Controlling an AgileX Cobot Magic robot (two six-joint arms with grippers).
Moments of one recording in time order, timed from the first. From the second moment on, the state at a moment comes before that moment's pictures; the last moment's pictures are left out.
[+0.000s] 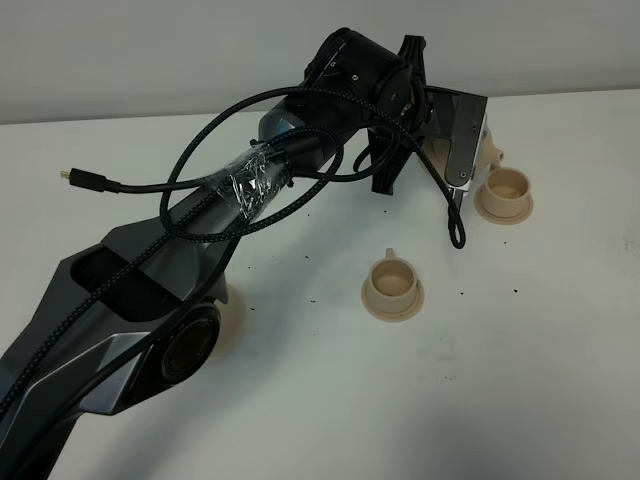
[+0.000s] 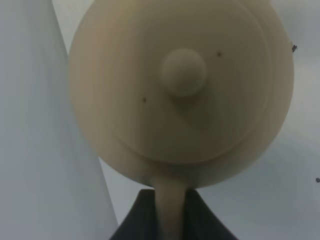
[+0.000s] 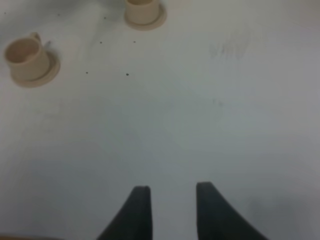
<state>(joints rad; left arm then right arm) -0.65 2.59 -2.51 0.20 0.83 1.22 0.17 0.06 -0.50 0.09 1.09 -0.10</state>
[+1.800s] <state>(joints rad) -0.69 2.61 -2.50 0.33 0.73 1.29 0.17 0.06 -0.50 0.09 1.09 -0.10</state>
